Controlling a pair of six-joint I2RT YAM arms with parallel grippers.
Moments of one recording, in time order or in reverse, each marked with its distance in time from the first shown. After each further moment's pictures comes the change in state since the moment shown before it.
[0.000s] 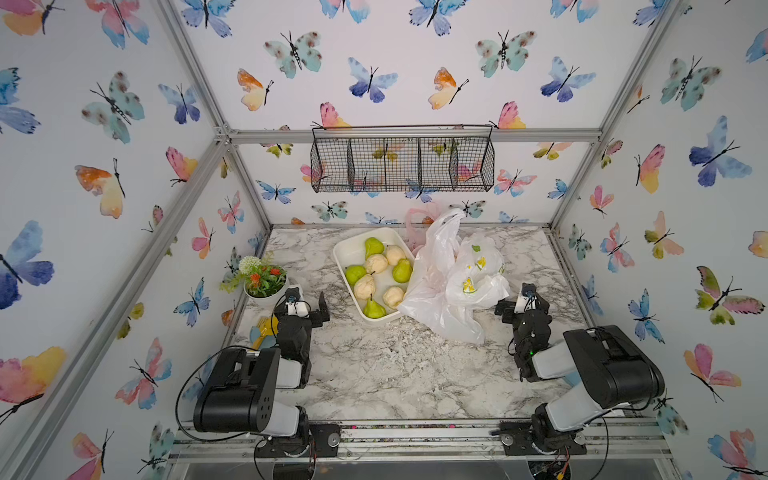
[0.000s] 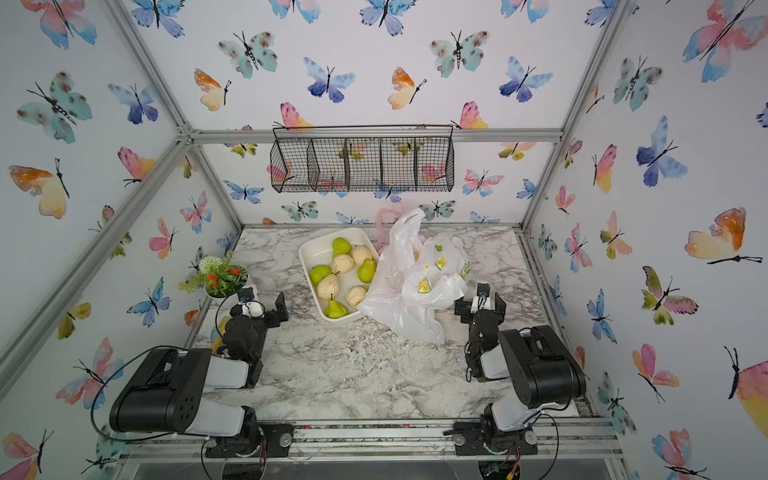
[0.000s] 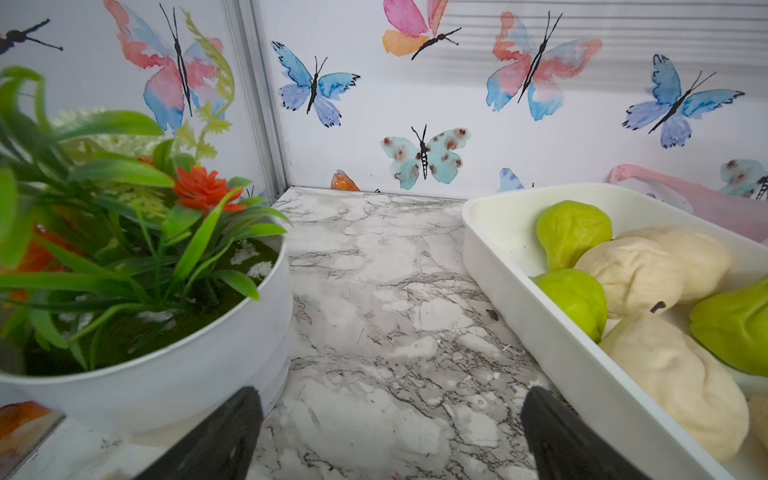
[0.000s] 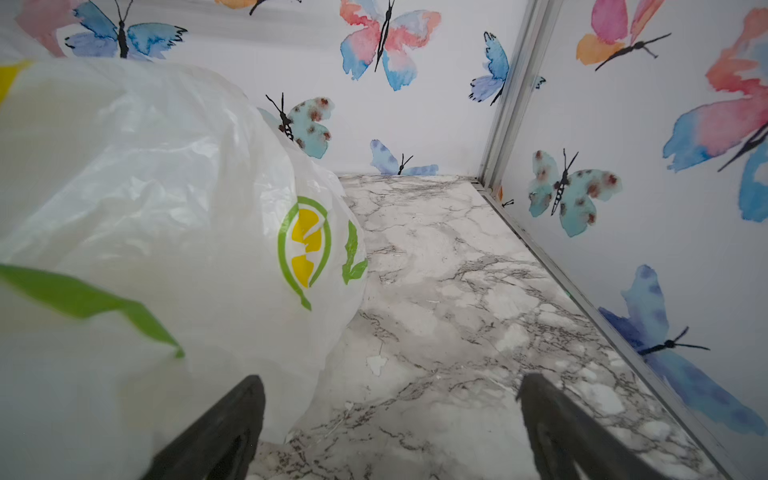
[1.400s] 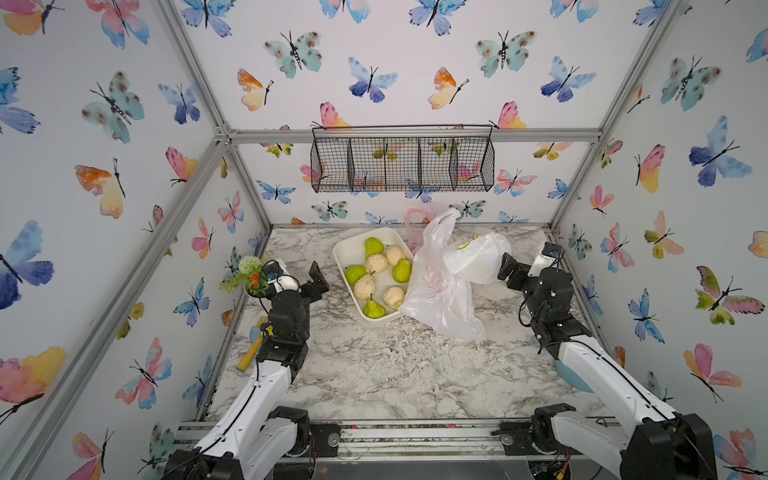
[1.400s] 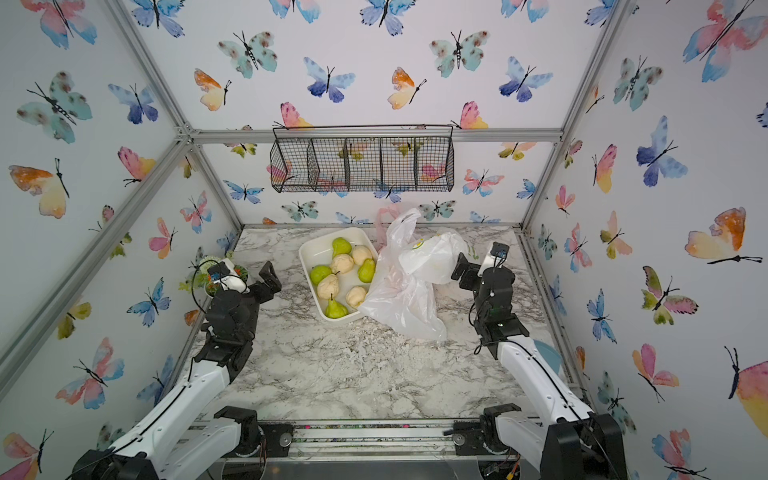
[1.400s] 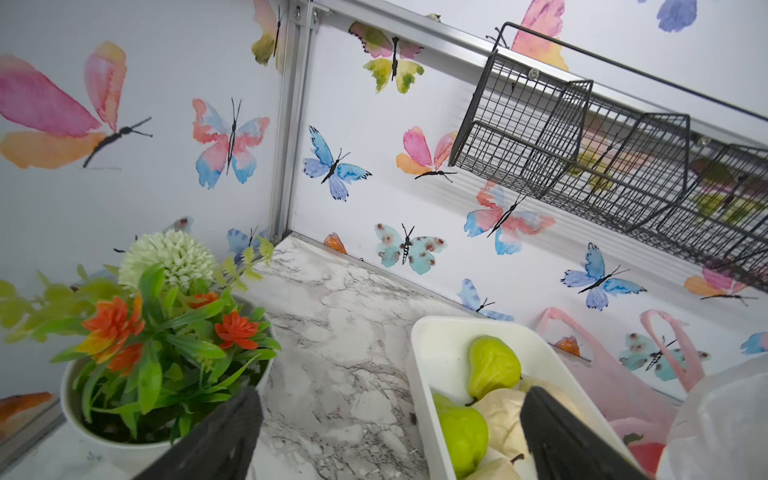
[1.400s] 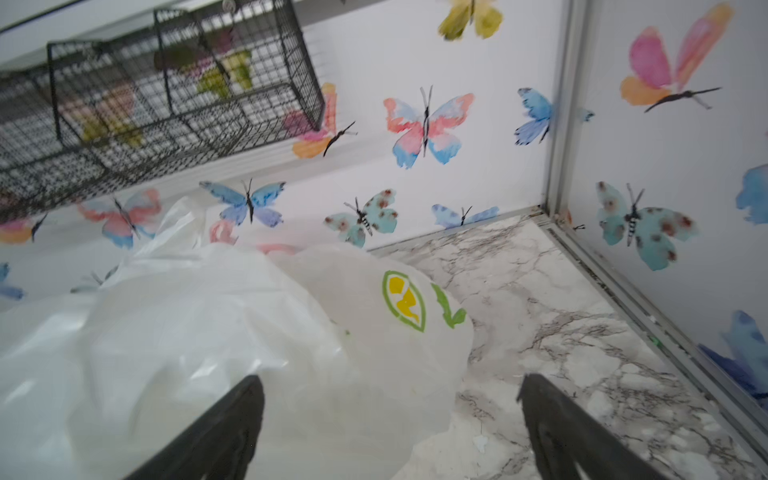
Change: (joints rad) left arm -0.118 -0.509 0.391 -0.872 -0.160 -0.363; right arm 0.033 -0.487 0.475 -1.050 -0.195 0.350
